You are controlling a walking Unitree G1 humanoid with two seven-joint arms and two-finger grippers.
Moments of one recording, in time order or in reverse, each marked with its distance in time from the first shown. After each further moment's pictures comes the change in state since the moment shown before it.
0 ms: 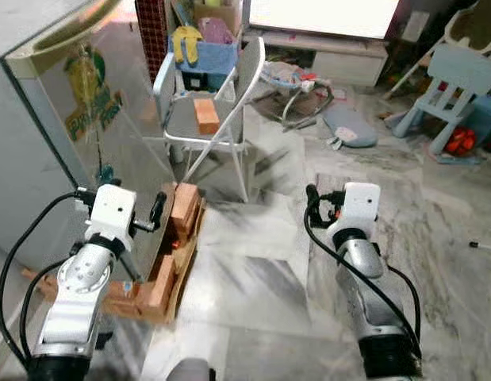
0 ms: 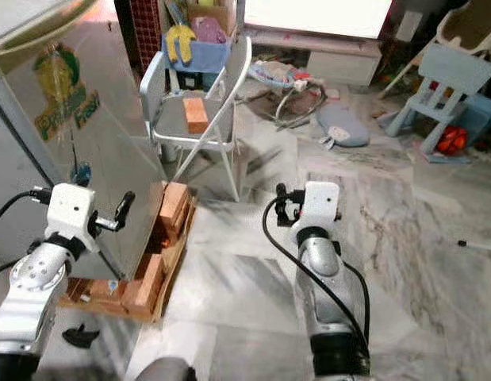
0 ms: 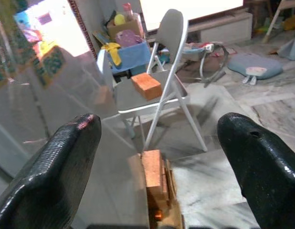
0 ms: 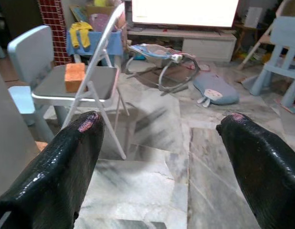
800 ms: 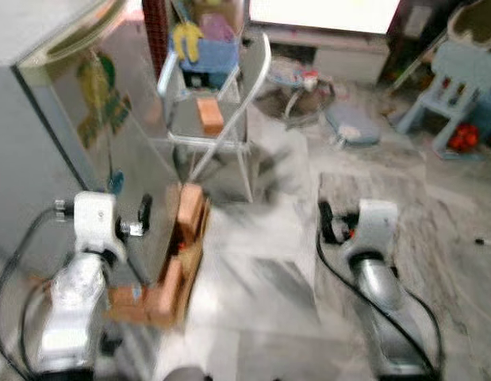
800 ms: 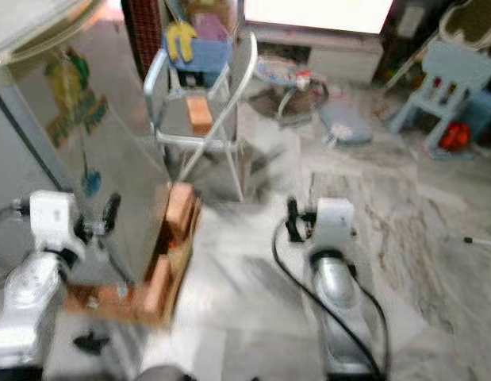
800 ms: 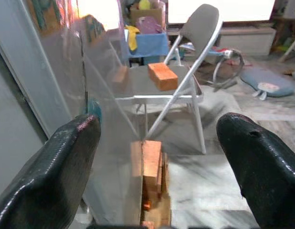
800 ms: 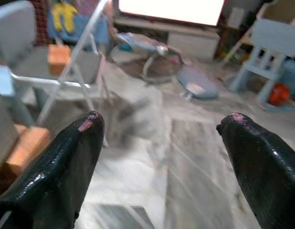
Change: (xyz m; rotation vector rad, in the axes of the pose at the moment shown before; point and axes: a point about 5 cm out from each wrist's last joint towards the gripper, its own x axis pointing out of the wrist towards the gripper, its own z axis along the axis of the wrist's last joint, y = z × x) left arm -0.026 -0.004 -0.021 -0.201 0.058 0.110; right arm -0.049 -0.027 -0.023 -0.083 0.050 -0.041
